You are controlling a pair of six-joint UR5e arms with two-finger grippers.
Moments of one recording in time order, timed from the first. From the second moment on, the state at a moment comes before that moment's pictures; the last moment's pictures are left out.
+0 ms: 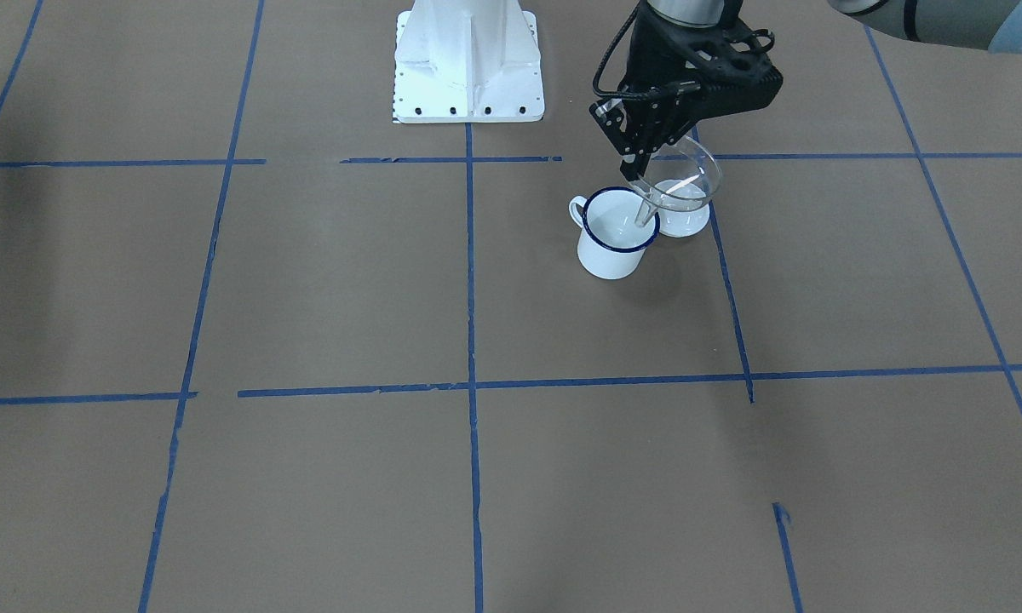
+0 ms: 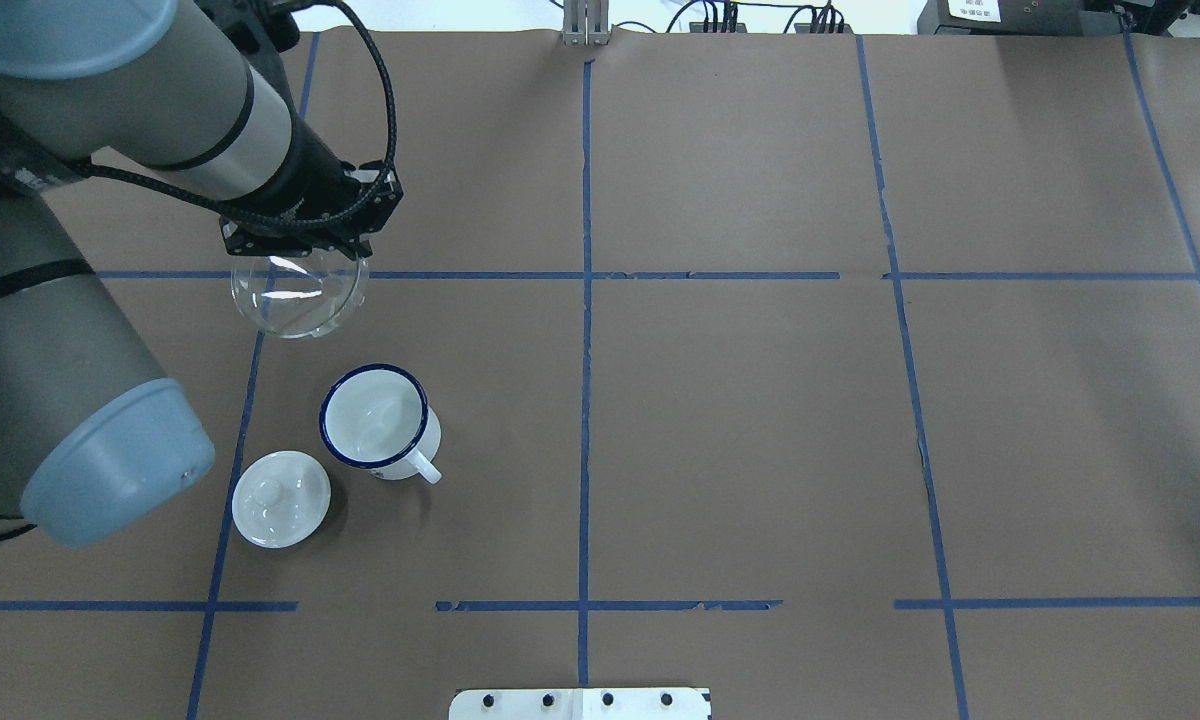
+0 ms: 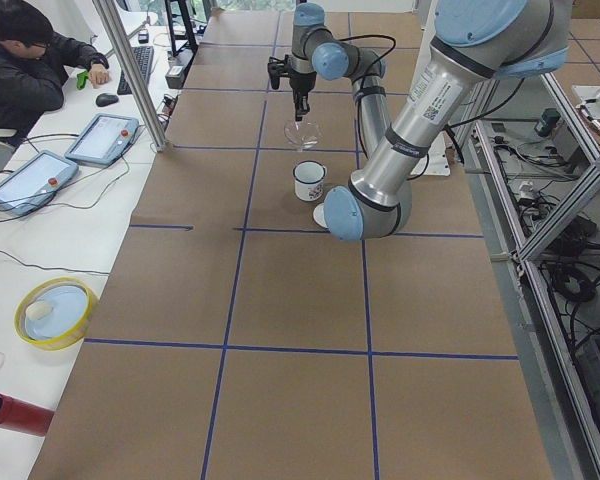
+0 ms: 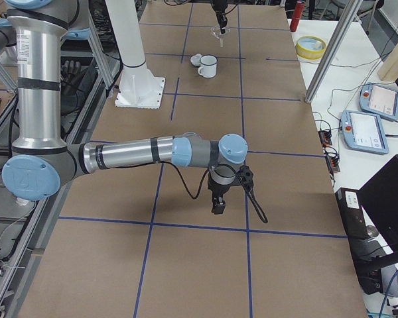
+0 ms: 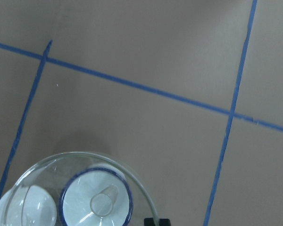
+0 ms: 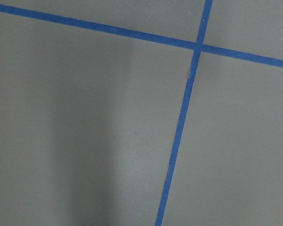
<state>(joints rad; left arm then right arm) -0.79 -2.25 -2.08 -1.22 -1.92 -1.42 1.45 -1.63 1.79 -1.79 2.31 -0.13</state>
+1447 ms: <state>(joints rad) -0.74 -2.22 -1.26 -2.35 -1.32 -2.14 1.45 -1.63 1.79 -1.79 2.31 -0.13</state>
